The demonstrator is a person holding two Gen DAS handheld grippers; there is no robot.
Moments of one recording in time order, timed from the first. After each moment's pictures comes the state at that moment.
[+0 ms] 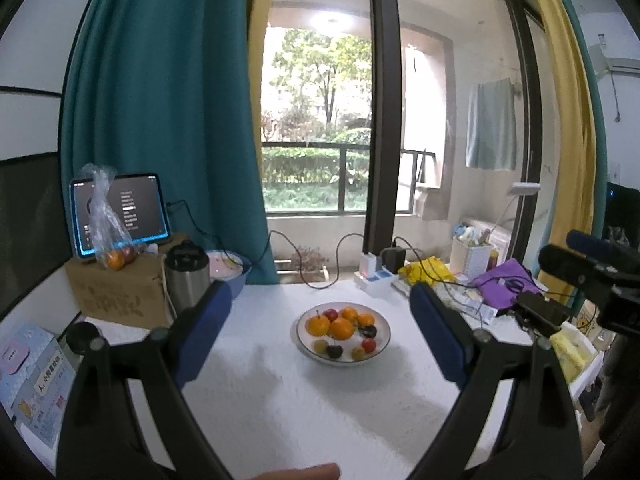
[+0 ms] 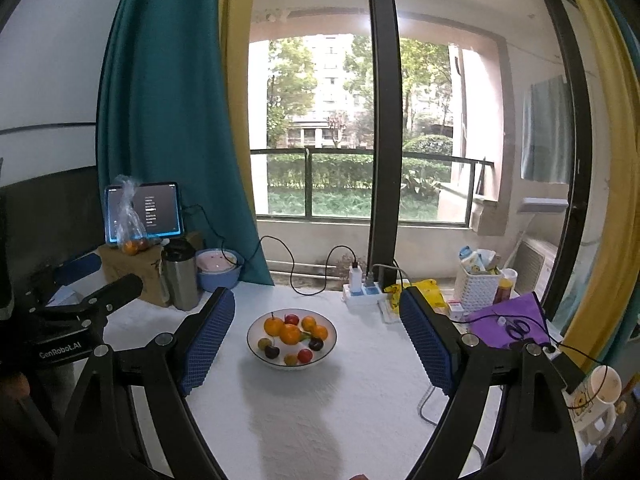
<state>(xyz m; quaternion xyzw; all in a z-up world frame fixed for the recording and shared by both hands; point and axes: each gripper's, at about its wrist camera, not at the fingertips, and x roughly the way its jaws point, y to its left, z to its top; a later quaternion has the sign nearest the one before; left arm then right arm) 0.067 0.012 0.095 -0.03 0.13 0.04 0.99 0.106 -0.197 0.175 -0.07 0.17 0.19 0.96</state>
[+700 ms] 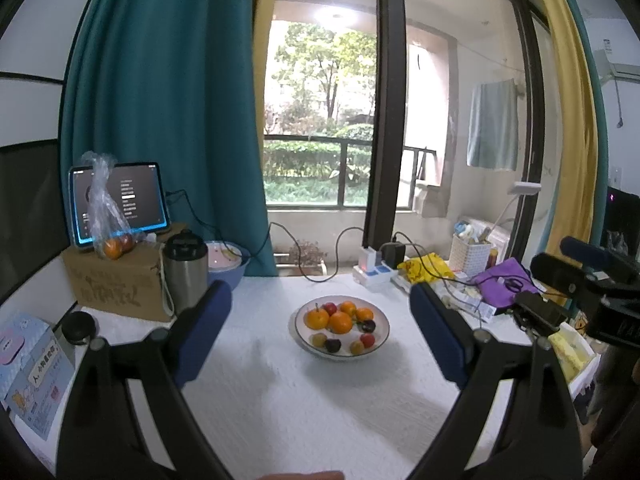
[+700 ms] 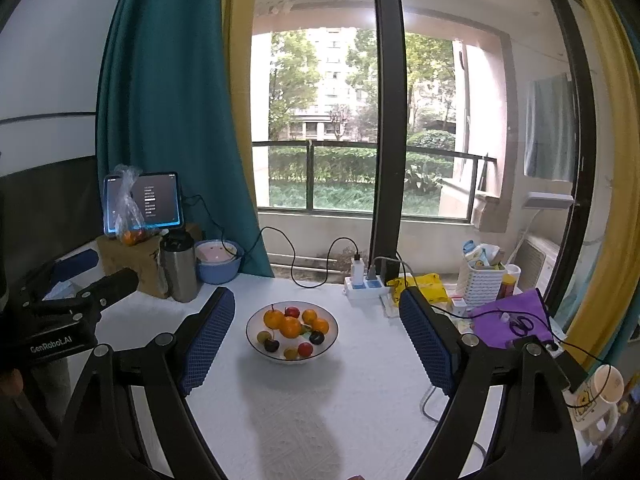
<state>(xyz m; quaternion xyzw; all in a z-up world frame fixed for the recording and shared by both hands) 0.067 0.015 0.092 -0.05 0.14 0.04 0.99 0.110 -0.196 0.171 -0.07 0.18 0.20 0.96</state>
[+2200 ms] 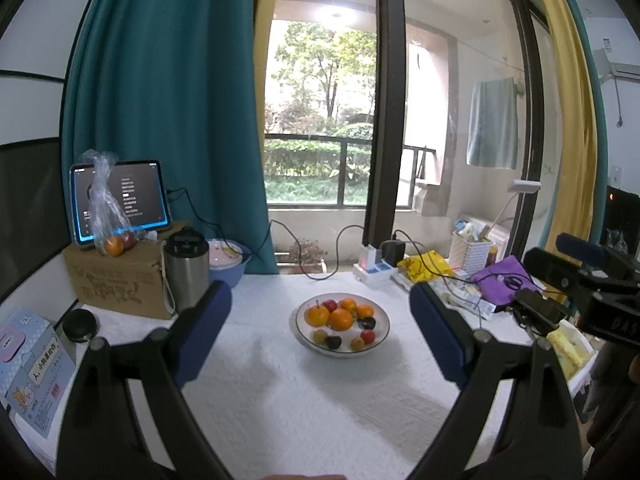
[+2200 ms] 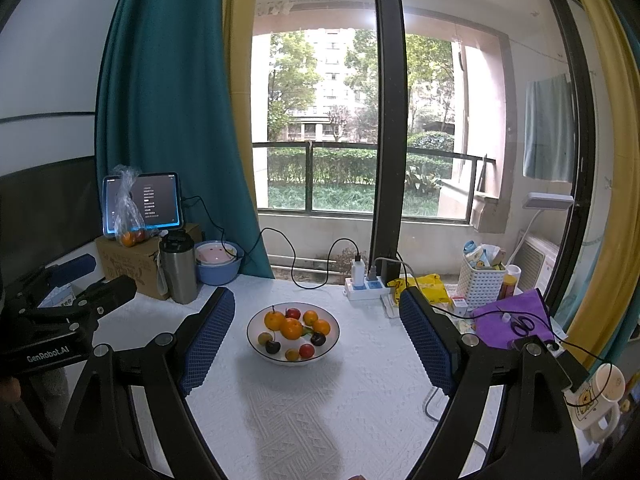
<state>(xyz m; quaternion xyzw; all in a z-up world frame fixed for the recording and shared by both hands) 0.063 0.012 0.091 -0.05 0.15 0.04 0.99 0.111 -0.192 0.168 -0.07 0.18 0.19 0.96</state>
